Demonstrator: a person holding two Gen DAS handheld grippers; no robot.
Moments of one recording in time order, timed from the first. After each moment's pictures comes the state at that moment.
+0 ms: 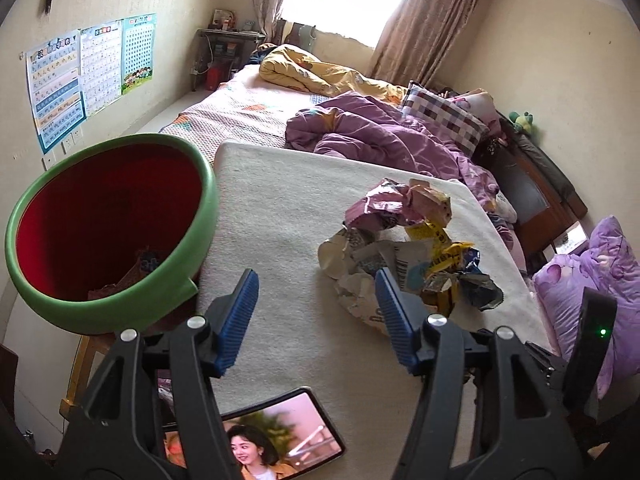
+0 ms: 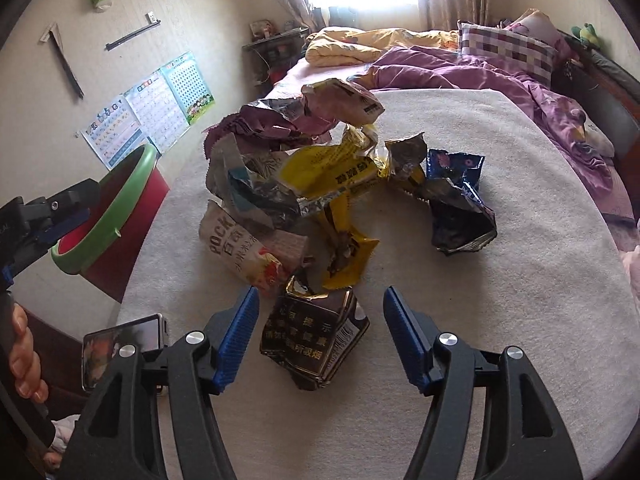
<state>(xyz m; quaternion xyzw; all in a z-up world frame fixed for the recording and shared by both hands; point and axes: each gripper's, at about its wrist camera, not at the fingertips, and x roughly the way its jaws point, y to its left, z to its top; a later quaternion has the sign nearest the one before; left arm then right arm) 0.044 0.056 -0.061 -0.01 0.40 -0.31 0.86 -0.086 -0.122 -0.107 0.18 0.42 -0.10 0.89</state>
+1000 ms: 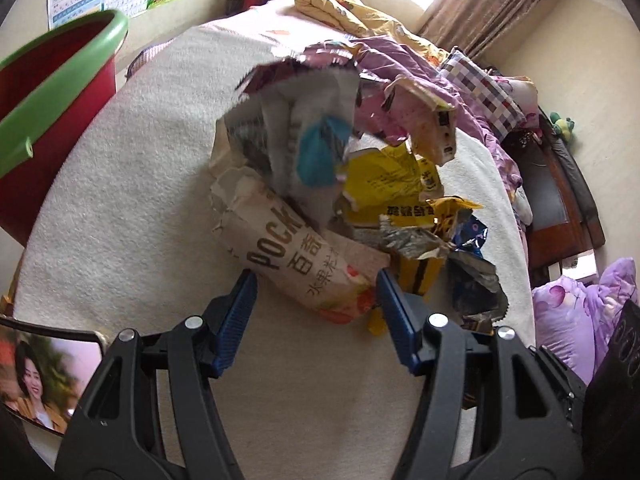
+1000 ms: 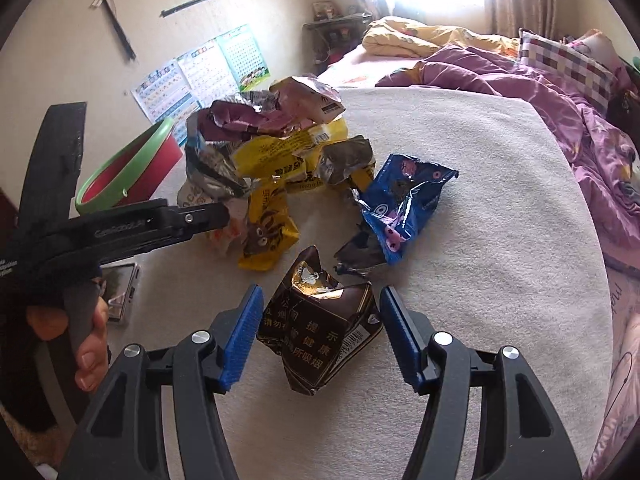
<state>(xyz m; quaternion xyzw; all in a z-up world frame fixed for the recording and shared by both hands) 0.028 -0.053 -0.137 -0.07 0.53 -0.23 0.82 -0.116 -0.221 -0.111 0.13 0.44 0.03 0.89</state>
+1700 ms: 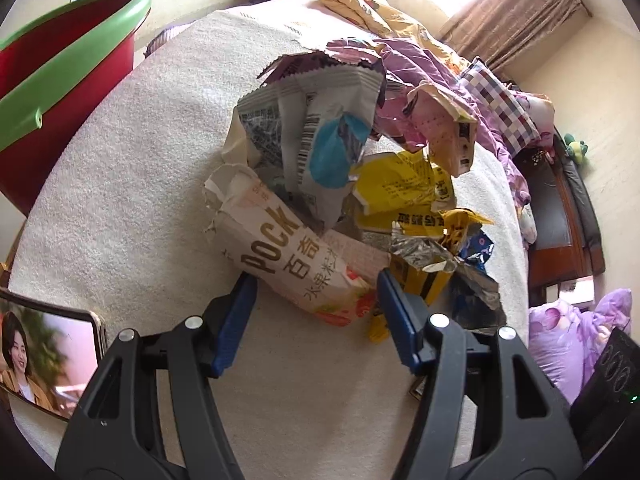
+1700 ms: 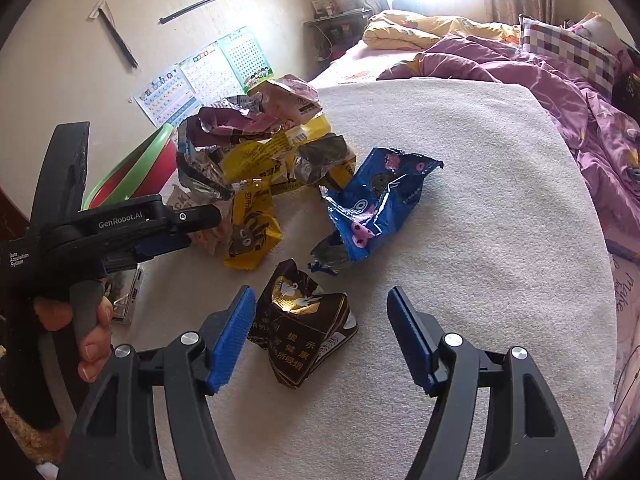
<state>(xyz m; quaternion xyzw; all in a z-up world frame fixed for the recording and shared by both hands) 0.032 -0.045 -0.135 -0.11 0.54 -0.20 0.81 -0.115 -0.238 -0.114 0.16 0.44 0.04 0.88</state>
